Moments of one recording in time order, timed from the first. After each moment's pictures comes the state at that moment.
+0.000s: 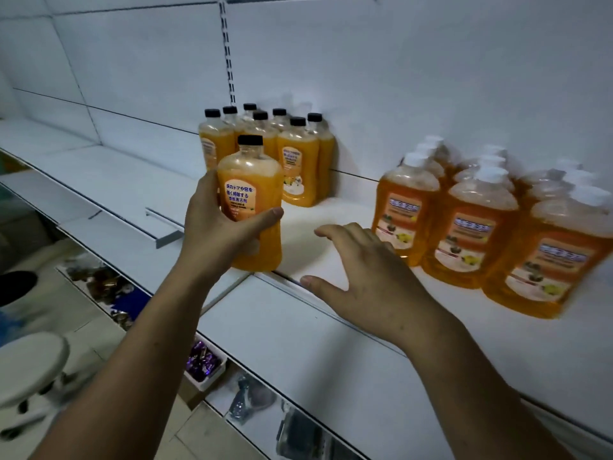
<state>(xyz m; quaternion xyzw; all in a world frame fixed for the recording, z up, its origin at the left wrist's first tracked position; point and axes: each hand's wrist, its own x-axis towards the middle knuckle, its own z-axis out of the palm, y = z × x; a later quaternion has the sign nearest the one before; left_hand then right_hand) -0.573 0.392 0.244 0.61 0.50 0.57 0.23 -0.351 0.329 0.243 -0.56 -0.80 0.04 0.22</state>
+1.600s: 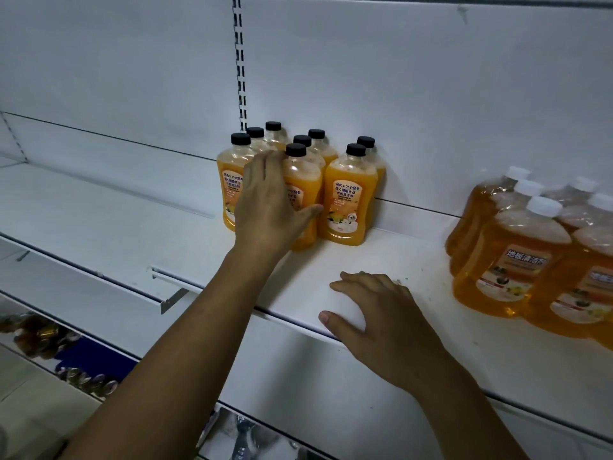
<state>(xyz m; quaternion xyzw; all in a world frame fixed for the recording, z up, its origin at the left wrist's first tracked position) -0.616 0.597 0.250 0.73 0.49 0.48 0.00 -0.460 0.431 0.193 -0.69 -0.70 0.04 0.19</state>
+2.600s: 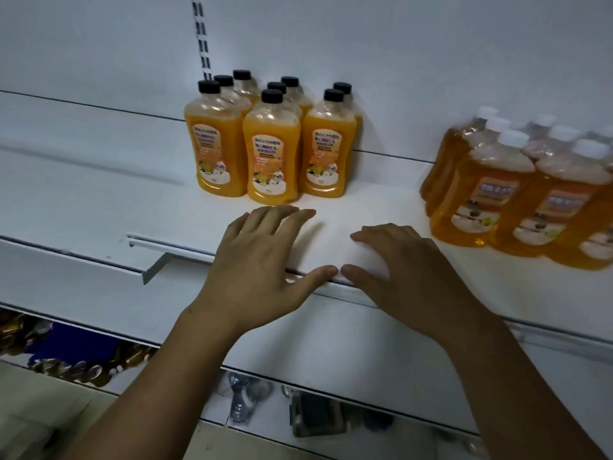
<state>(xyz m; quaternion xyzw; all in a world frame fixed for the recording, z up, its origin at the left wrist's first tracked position) -0.664 0.485 0.196 0.89 0.37 0.25 0.03 -0.453 0.383 0.215 -0.75 -0.64 0.02 0.17</state>
